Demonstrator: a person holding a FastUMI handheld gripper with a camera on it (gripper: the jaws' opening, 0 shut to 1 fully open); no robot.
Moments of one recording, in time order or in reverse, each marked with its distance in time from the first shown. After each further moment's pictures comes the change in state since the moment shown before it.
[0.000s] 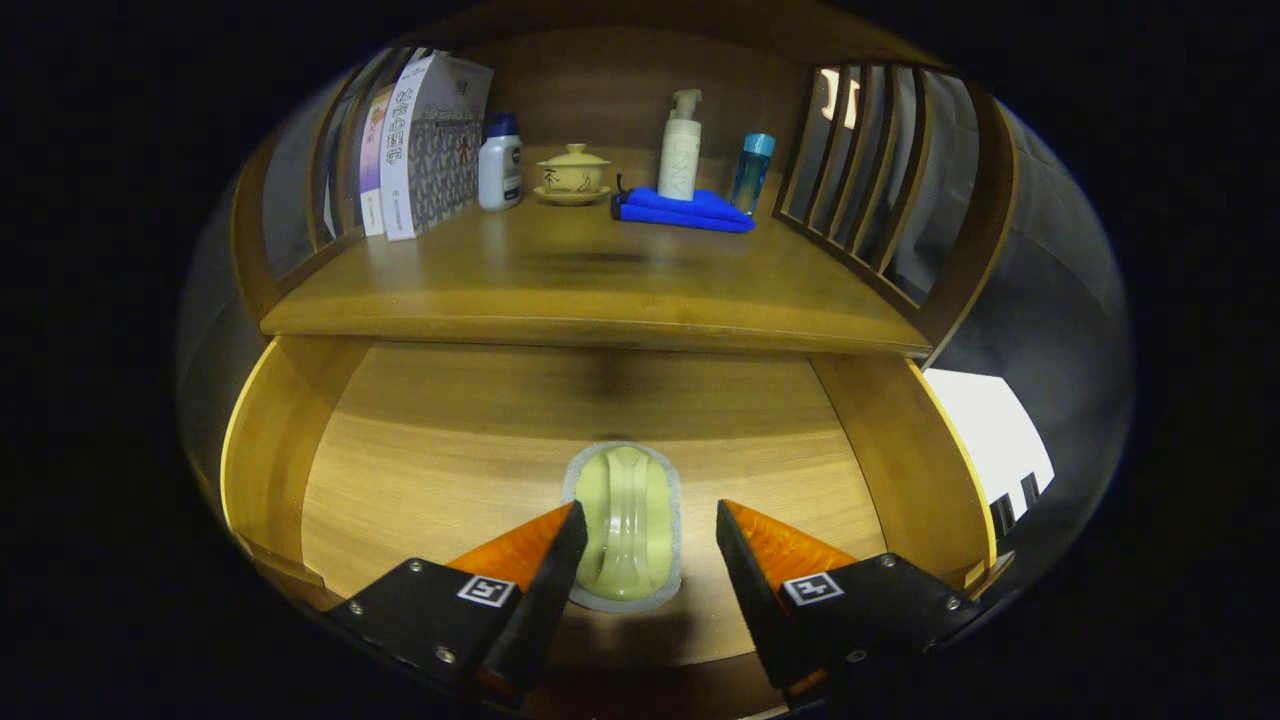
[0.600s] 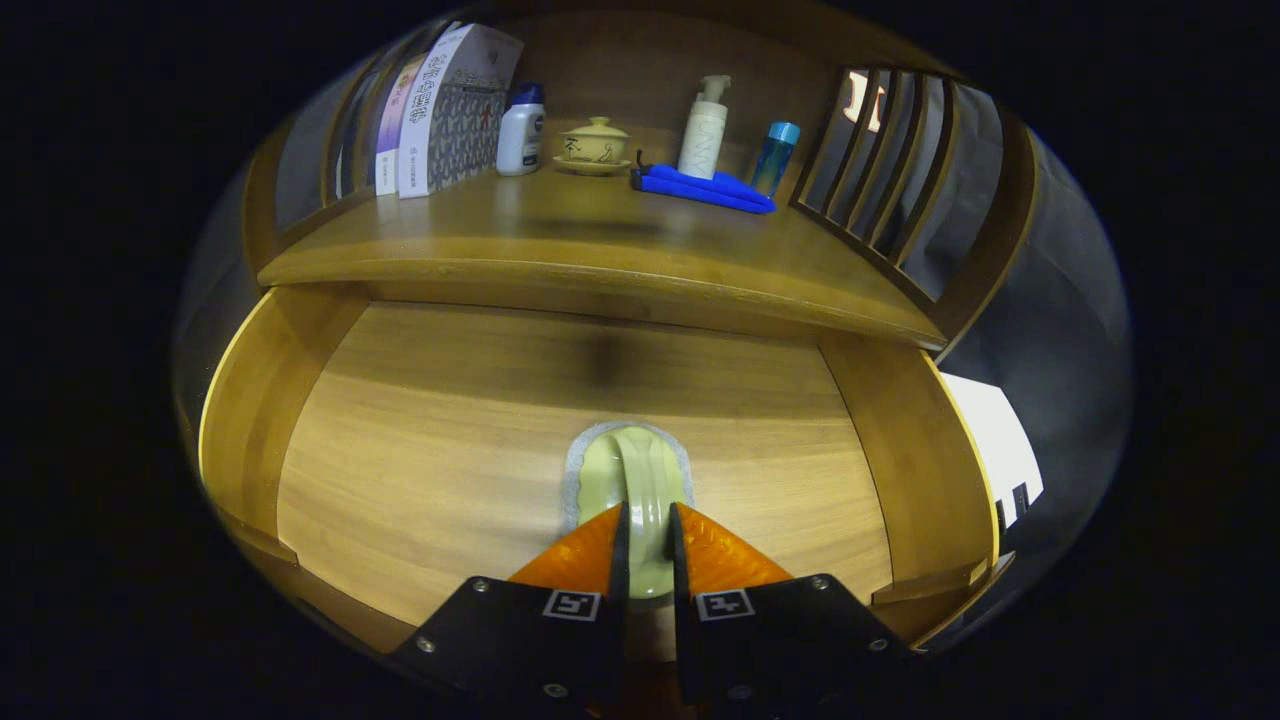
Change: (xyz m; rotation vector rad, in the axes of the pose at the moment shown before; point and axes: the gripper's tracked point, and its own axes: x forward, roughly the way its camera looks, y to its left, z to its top) arm 0.000 0.005 -0.020 -0.077 0.013 -0.018
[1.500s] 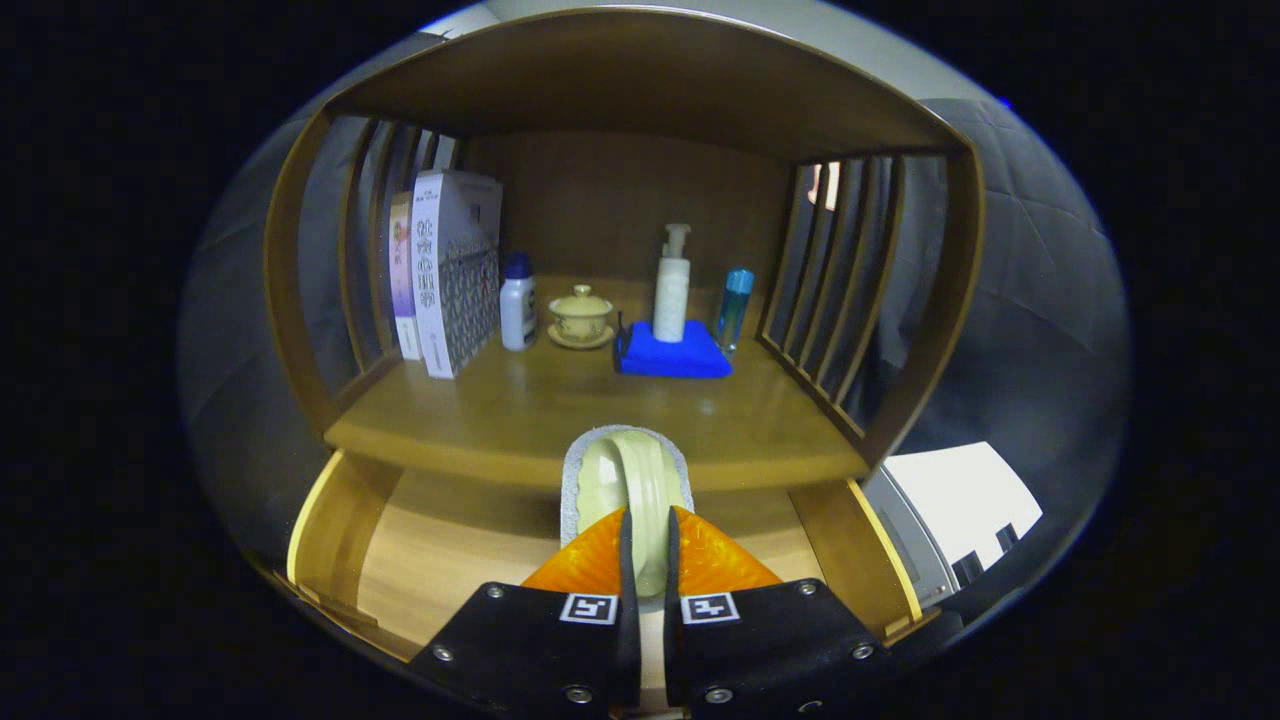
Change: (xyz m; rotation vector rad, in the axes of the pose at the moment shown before) arm -0.072 -0.021 0.138 0.091 -0.333 0.025
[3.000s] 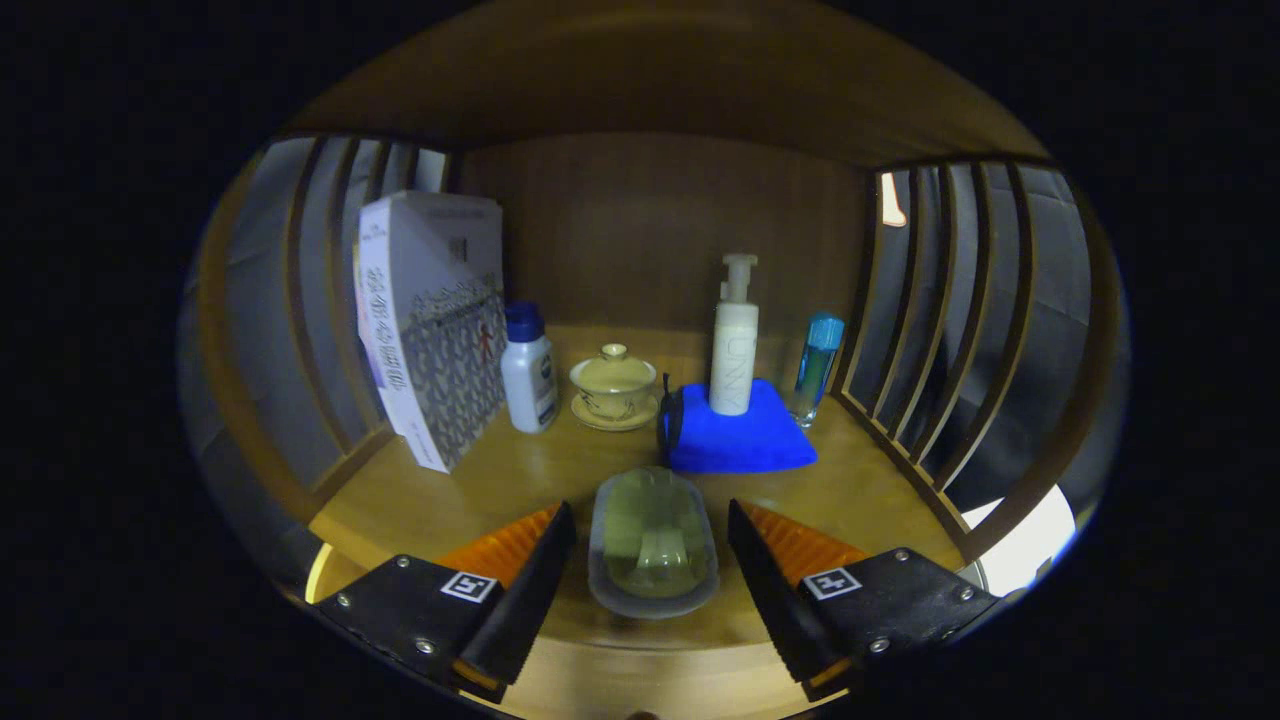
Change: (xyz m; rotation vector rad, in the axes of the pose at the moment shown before) arm 0.077 0.026 0.064 0.030 -0.114 0.132
